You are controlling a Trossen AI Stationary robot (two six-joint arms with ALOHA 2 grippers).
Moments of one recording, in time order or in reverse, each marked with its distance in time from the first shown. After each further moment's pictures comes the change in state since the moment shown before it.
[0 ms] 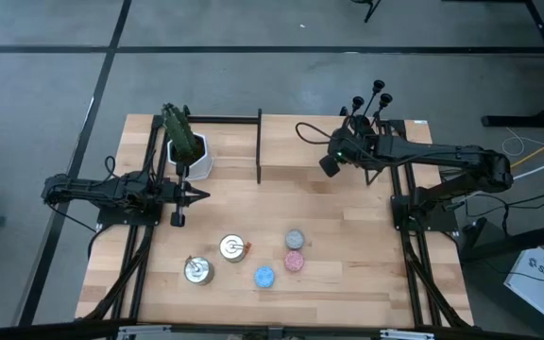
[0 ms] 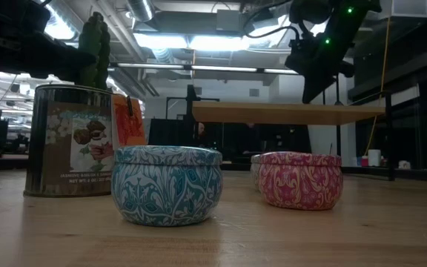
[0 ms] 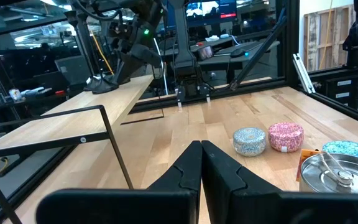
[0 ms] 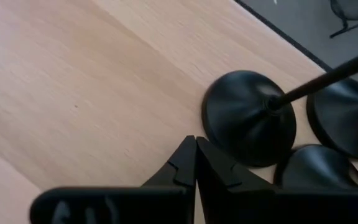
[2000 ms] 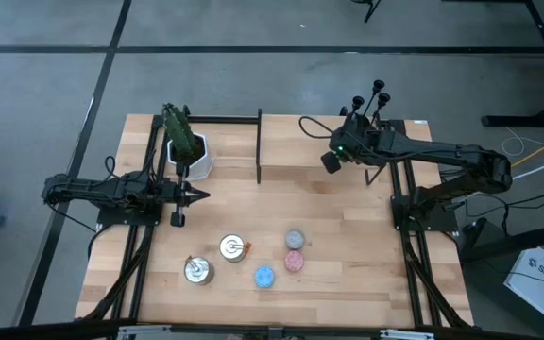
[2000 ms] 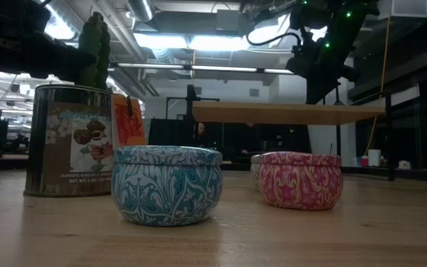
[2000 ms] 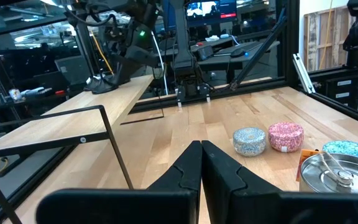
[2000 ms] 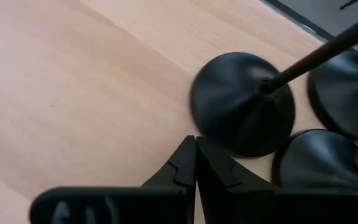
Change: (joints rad) left arm 0.000 0.000 0.000 0.000 0.000 0.000; right arm -0.056 0.000 0.000 -0.024 -0.065 0.049
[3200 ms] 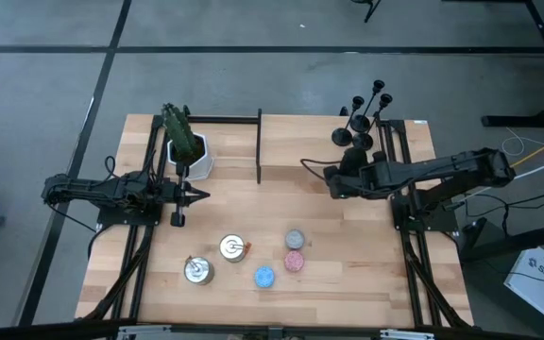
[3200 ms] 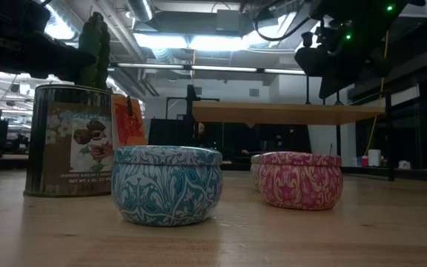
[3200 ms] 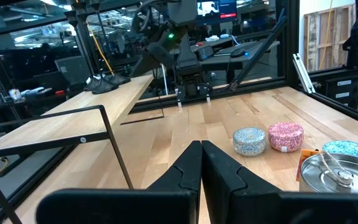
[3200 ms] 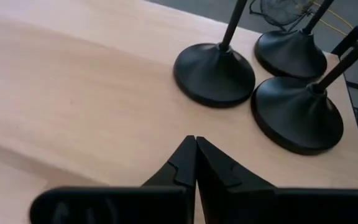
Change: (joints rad) left arm 0.000 0.000 0.000 0.000 0.000 0.000; right arm 0.362 -0.005 -0.105 -0.107 0.452 0.627
